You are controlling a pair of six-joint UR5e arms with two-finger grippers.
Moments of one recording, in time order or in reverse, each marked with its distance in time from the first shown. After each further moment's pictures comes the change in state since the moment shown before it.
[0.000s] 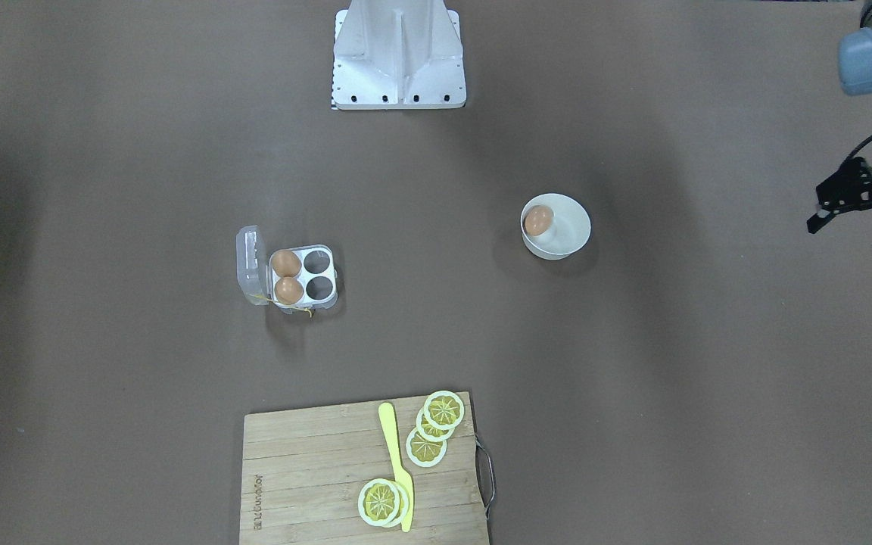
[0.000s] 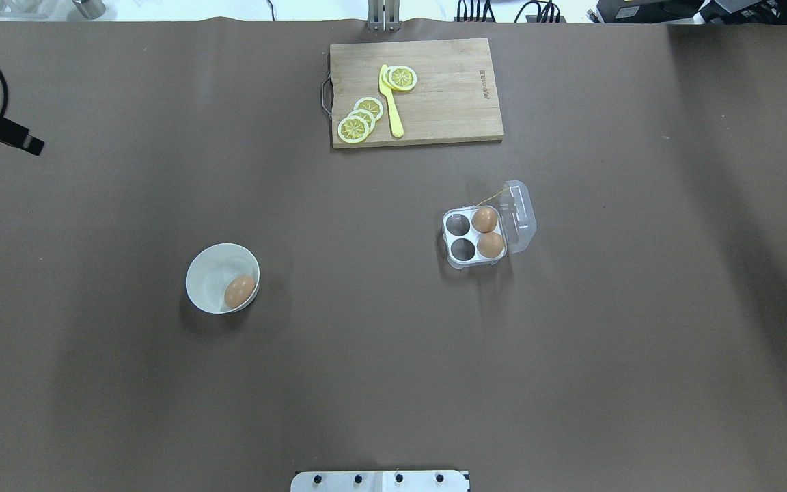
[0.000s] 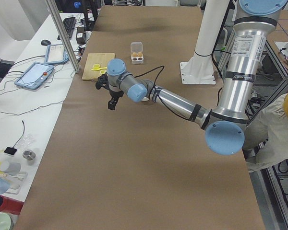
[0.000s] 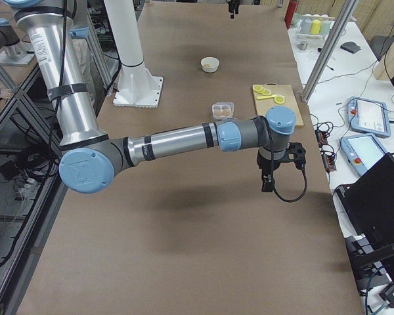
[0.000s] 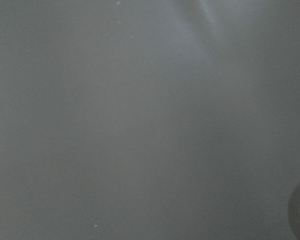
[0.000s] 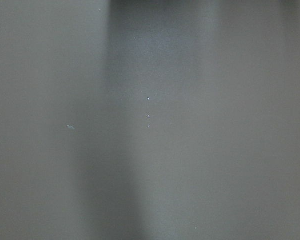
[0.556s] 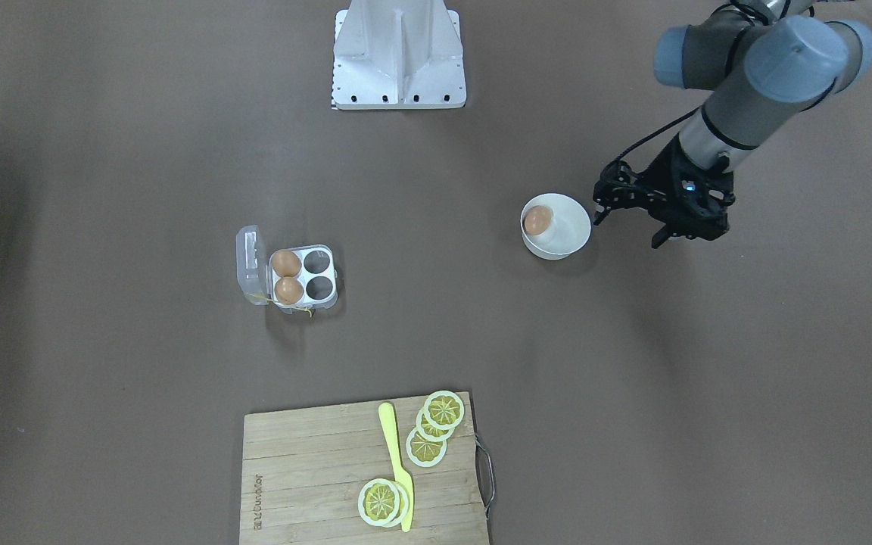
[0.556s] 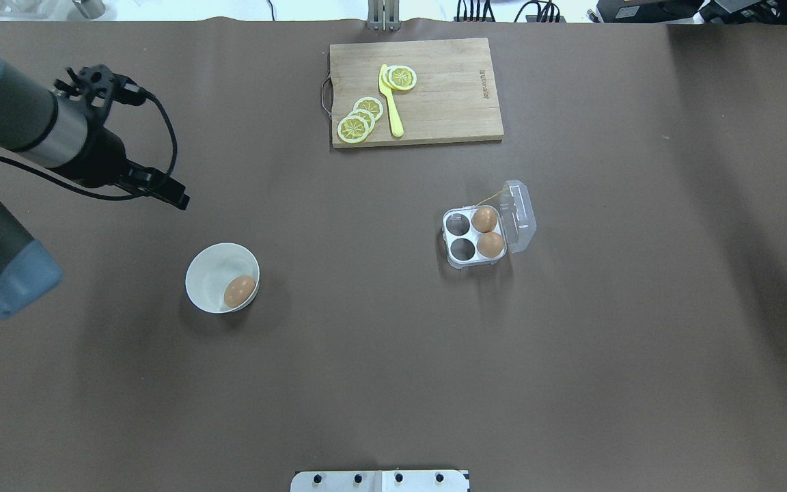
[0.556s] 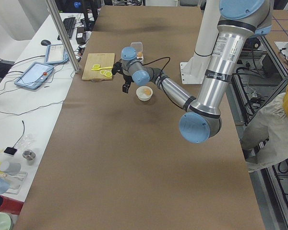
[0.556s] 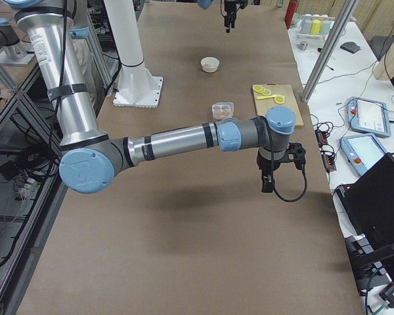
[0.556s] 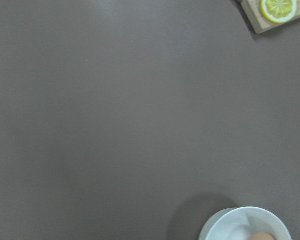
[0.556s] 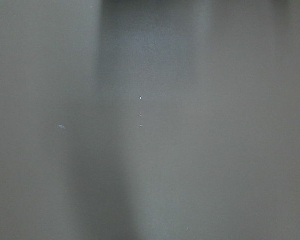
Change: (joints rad) left arm 0.303 -0.126 -0.036 0.001 0.129 -0.302; right arm -0.004 -0.005 0.000 0.000 -0.027 -0.004
